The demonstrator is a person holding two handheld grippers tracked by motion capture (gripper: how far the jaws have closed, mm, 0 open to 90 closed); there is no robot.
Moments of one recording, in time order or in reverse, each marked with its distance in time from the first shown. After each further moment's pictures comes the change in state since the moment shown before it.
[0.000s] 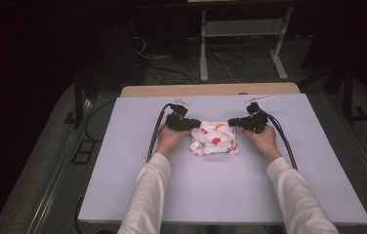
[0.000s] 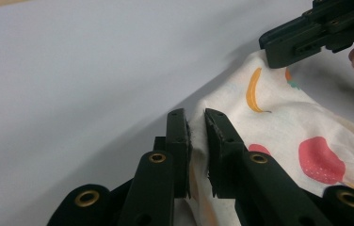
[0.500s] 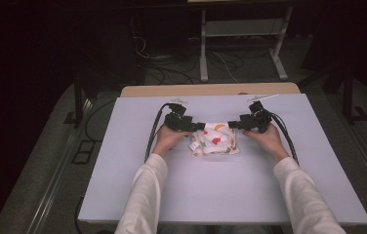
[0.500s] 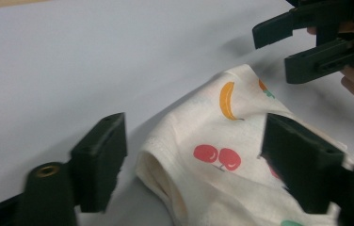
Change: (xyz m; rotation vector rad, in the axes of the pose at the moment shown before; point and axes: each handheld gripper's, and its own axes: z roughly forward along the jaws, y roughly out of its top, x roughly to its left) left arm -0.003 0.001 -0.012 -0.023 -0.050 -0.035; right arm 0.005 0.004 -0.015 0.010 -0.056 -0.031
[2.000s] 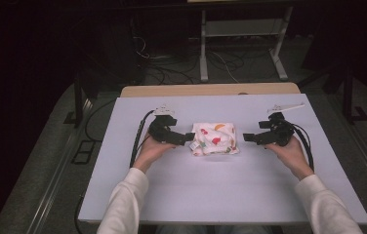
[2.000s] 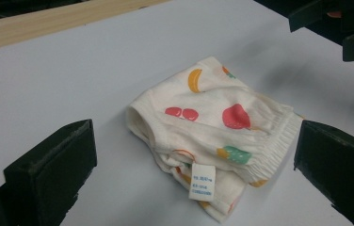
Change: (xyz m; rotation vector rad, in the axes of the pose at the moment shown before) left arm -0.037 -0.024 -0.071 -0.077 0.049 0.114; right arm 0.030 -0.035 -0.075 -0.051 0.010 -0.049
